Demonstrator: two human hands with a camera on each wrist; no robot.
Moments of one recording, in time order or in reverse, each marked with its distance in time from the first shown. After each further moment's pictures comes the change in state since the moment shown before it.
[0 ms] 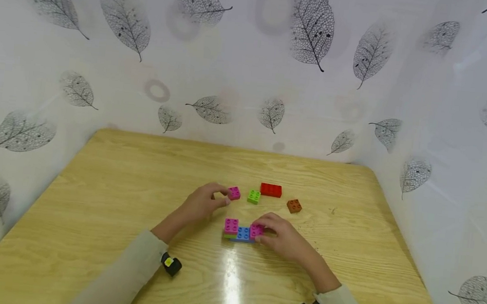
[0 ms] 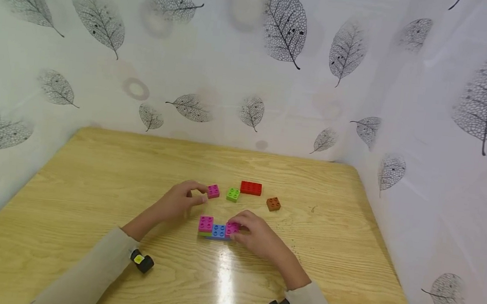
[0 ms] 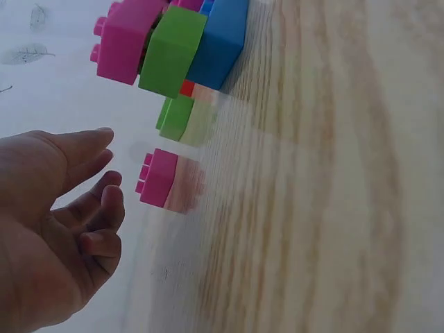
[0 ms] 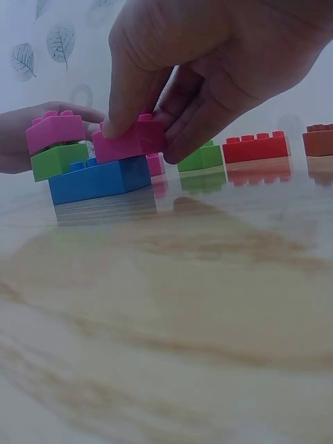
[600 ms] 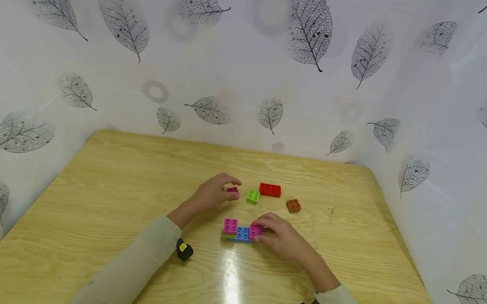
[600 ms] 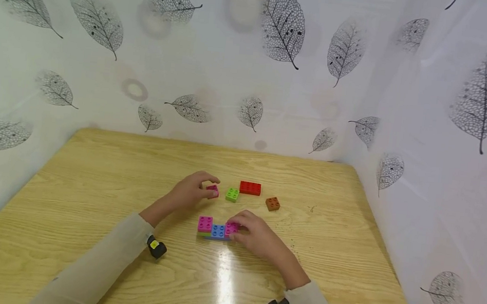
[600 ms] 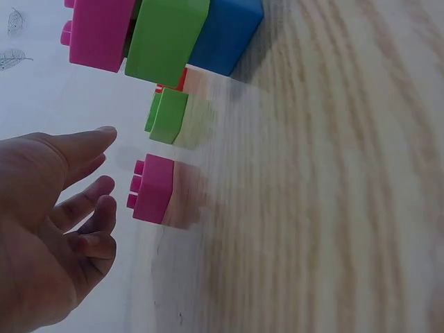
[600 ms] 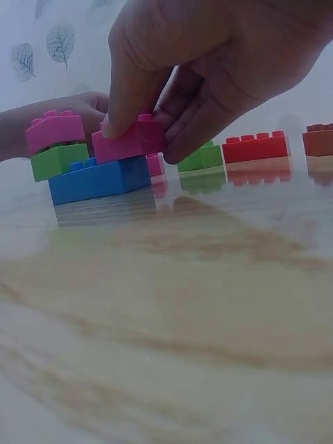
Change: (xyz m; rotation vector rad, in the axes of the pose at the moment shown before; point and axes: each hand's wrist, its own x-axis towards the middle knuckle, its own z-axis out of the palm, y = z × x) left_hand 0.041 0.008 0.007 0.128 -0.007 0.053; right_hand 0.000 0.001 0.000 0.011 -0.006 -0.013
